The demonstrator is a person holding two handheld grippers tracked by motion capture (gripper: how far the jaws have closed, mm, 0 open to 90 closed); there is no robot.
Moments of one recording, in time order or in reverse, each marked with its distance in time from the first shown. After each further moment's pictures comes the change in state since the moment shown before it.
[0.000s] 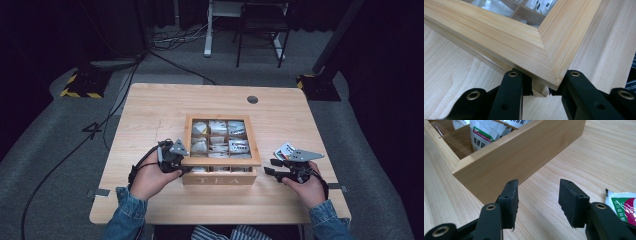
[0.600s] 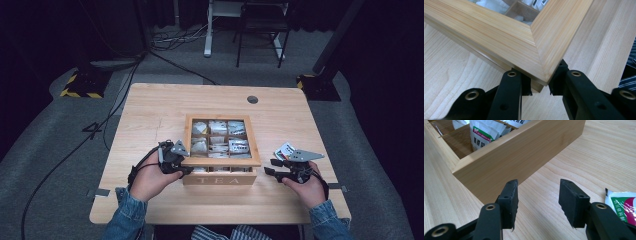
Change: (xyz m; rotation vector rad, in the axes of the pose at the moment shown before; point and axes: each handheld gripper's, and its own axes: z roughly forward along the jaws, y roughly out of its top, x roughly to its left) left arm -0.005 0.001 -0.002 0.024 -0.004 -0.015; right arm 0.000 0.000 0.000 0.001 -0.002 -0.001
